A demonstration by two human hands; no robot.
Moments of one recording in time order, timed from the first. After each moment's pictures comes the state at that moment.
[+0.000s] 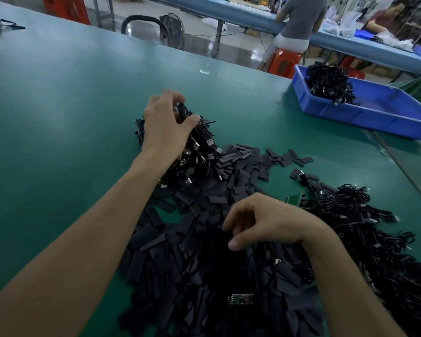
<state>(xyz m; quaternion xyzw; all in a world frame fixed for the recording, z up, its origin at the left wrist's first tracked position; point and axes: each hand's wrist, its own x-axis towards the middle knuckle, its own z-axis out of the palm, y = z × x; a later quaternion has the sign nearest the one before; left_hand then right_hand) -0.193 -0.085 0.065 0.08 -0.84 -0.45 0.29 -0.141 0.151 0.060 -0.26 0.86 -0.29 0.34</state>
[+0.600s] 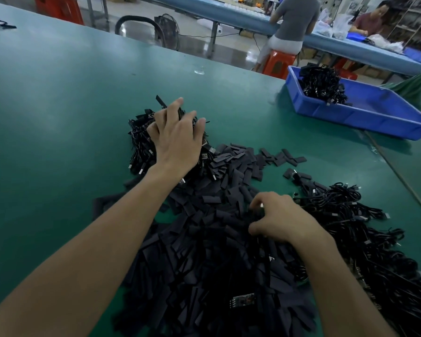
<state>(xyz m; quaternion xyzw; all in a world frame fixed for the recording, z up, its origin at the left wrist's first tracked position) -0.210 -0.053 0.037 0.08 -0.93 -0.26 0.26 -0.136 0.162 0.061 -0.05 0.97 -0.09 0.21</state>
